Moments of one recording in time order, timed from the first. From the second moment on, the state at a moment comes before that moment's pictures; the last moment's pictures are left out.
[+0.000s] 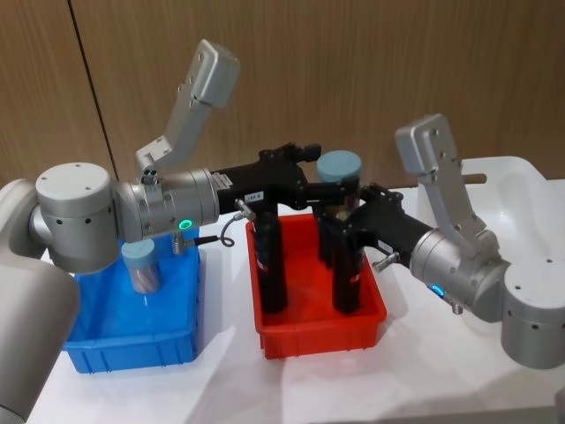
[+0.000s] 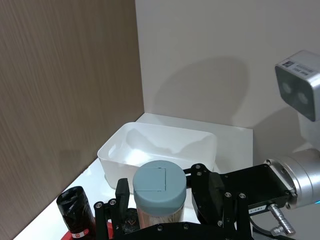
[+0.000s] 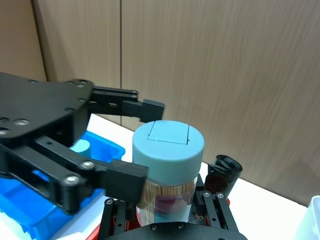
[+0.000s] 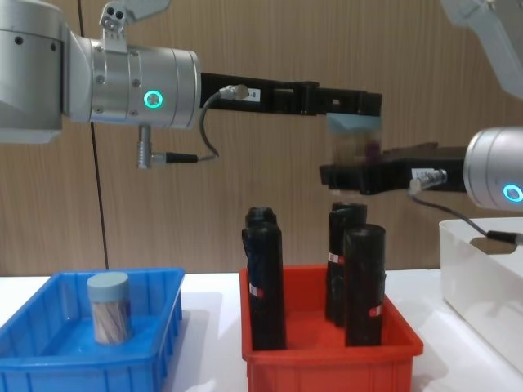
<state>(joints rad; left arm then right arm) -0.77 0.20 0.36 -1.17 -0.32 0.32 -0.89 0.39 0.16 -0.30 -1.52 0.09 0.31 0.34</state>
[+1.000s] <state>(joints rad) -0.77 0.20 0.36 -1.17 -0.32 0.32 -0.89 0.43 0.24 -0.17 -1.33 0.12 0.25 0.15</state>
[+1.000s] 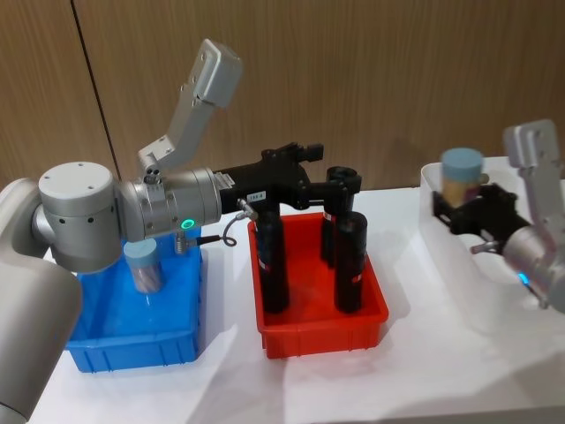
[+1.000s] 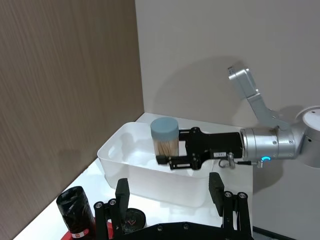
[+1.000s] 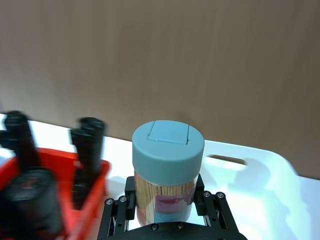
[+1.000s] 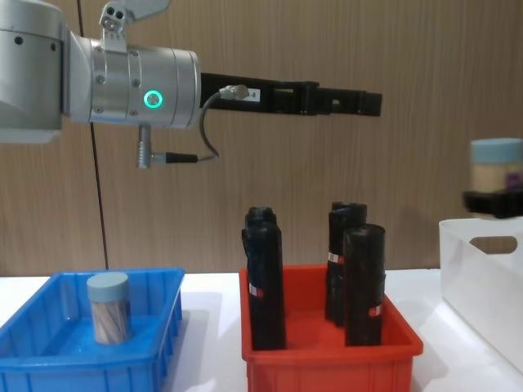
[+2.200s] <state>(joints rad) -0.77 0.20 0.36 -1.17 -0.32 0.32 -0.89 0.51 0.28 -0.08 -1.09 0.16 0.16 0.08</state>
